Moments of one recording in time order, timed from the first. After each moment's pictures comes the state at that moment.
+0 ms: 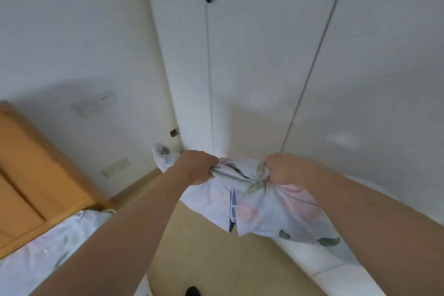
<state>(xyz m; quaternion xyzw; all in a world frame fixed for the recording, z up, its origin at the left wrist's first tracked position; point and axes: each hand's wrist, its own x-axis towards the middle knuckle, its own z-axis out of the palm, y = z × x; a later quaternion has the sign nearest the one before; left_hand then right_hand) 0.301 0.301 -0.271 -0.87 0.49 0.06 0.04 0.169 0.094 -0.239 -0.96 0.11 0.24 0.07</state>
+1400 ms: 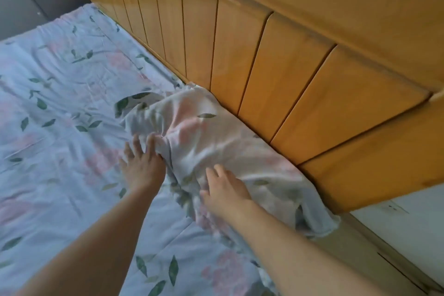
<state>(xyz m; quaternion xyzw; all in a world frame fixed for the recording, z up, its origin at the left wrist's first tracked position) 0.327 1.019 -0.606 -0.79 -0.61 0.03 -0.08 0.471 0.869 -0.571 -0.79 -0.56 0.25 0.02</state>
